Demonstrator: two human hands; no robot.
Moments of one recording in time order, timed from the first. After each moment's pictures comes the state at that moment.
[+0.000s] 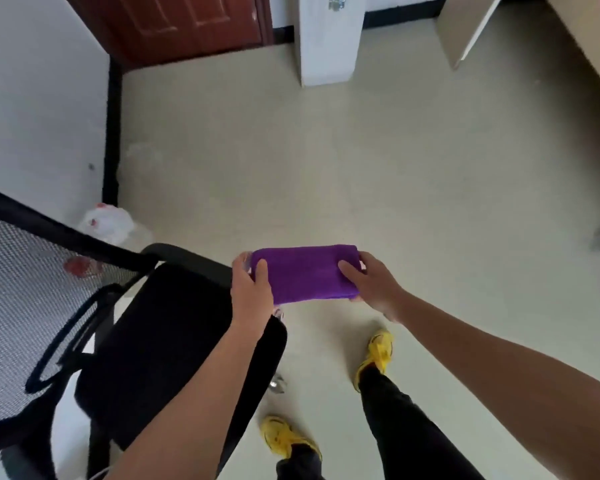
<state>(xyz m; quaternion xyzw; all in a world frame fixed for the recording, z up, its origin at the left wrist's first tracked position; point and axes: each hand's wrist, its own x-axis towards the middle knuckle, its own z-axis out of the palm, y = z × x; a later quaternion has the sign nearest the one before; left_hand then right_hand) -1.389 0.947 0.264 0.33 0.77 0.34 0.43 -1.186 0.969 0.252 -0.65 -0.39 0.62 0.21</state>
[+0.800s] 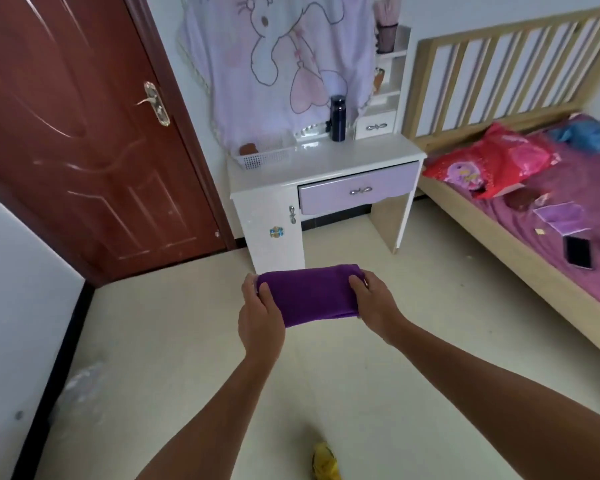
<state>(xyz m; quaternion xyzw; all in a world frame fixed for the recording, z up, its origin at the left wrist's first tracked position) -1.142 1.416 0.433 0.51 0.71 0.42 0.22 -0.958 1.430 0.424 -0.67 -0.50 0.40 0.38</state>
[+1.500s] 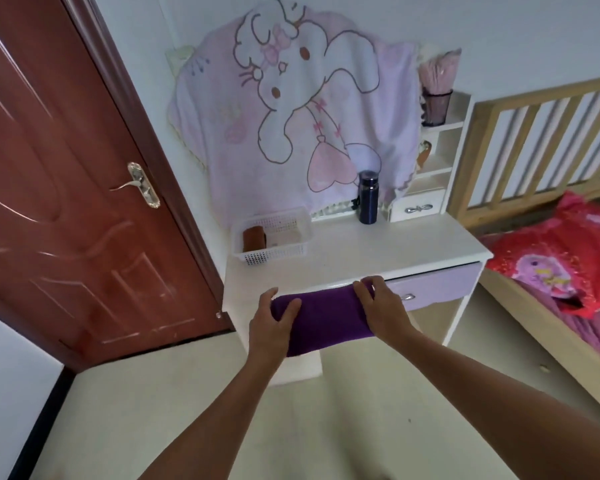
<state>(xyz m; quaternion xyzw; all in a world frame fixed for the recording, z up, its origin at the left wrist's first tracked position) -1.101 1.882 0.472 0.54 0.66 0.41 0.34 -0.900 1.913 0.460 -0.67 -0.55 0.34 0.37</state>
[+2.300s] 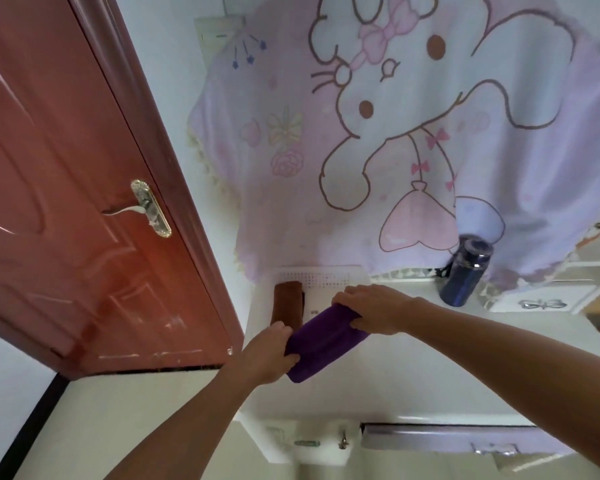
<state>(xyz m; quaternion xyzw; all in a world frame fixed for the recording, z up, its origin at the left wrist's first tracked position) -1.238 2.239 0.433 0.71 0.65 0.07 0.27 -1.012 2.333 0.476 -0.36 -0.93 0.09 -0.08</state>
